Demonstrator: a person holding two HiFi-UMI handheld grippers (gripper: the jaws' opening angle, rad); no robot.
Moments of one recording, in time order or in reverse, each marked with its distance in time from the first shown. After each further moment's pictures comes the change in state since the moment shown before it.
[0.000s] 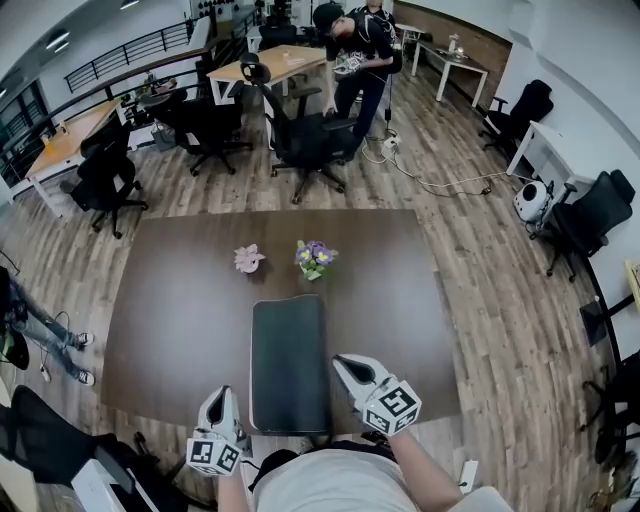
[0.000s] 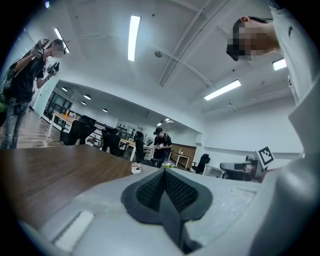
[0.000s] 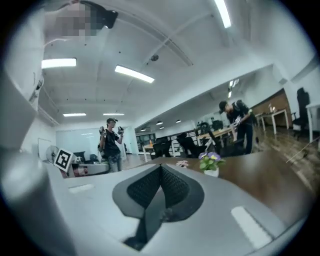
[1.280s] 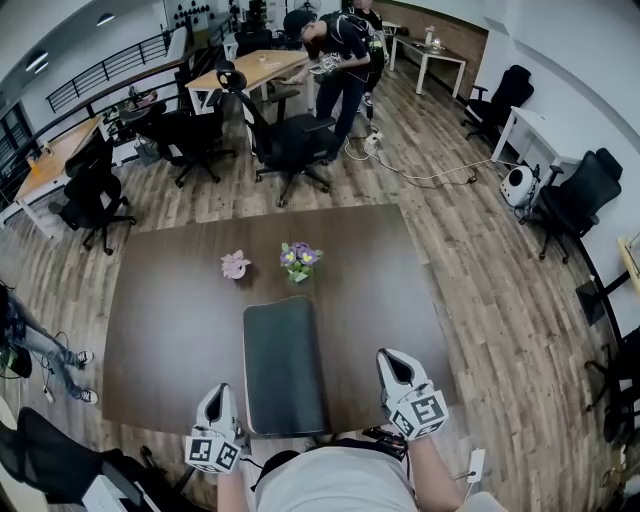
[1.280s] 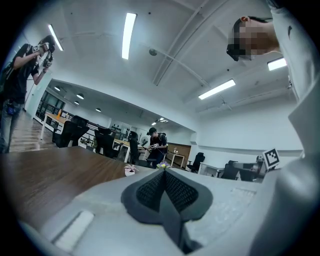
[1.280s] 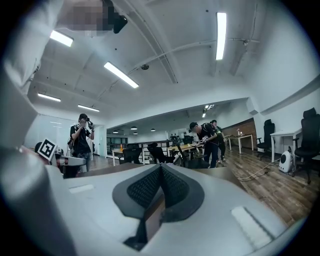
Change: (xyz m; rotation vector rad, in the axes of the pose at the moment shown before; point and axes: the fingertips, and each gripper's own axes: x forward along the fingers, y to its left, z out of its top) left arm 0.021 -0.013 0.012 0.021 0.006 -0.059; right arm -0.098 -0.067 0.024 -0.098 -0.109 -0.359
